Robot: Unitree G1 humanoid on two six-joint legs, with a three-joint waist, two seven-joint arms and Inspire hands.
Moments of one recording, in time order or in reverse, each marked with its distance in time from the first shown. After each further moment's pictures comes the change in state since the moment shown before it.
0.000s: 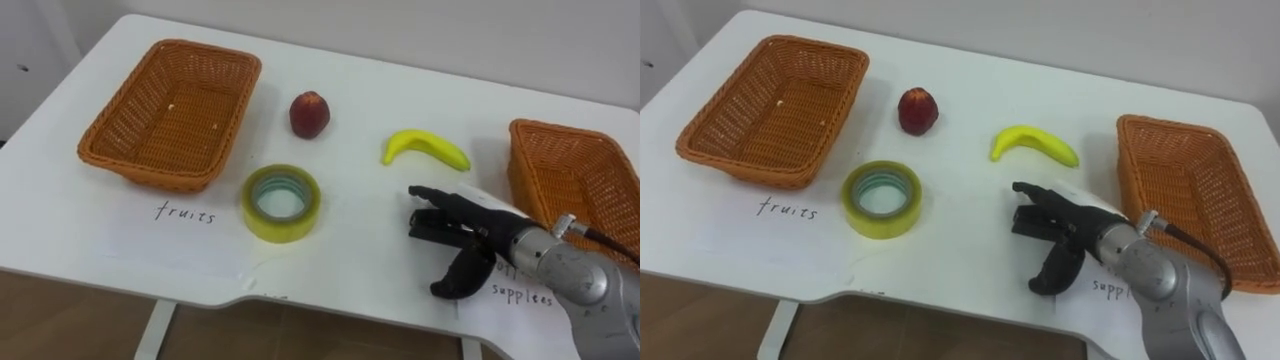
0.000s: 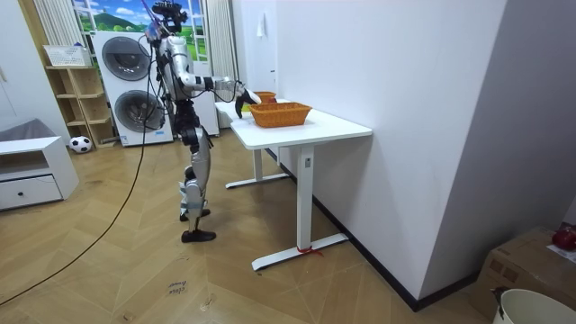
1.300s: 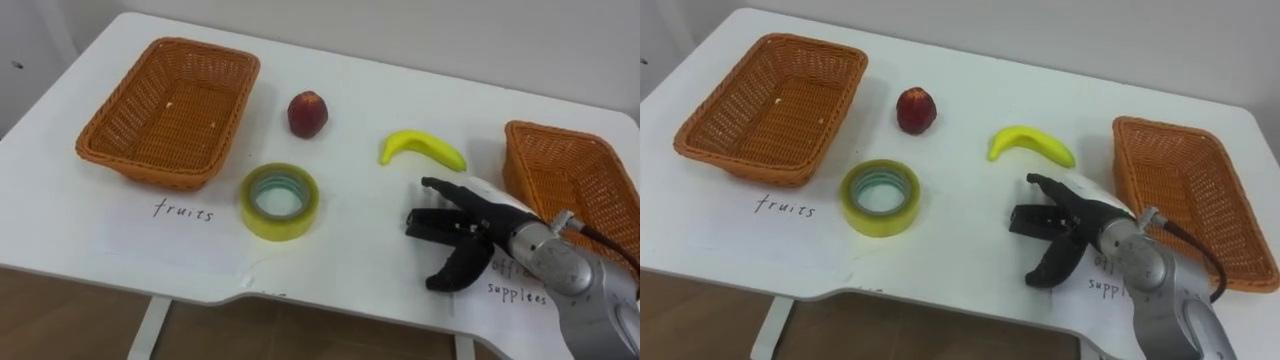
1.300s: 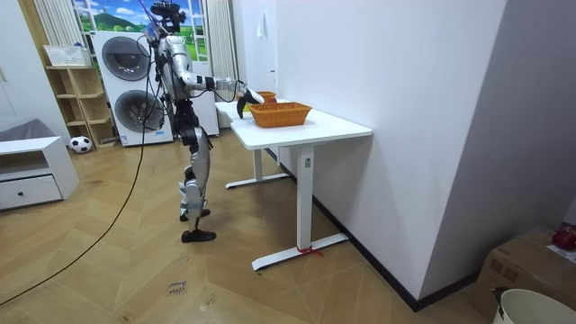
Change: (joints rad) left arm -0.007 -0.016 0.041 0.006 0.001 0.006 -0.008; right arm -0.061 0.017 -0.006 0.121 -0.035 -0.006 -0.079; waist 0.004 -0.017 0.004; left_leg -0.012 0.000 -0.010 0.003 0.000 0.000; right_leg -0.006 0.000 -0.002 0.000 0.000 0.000
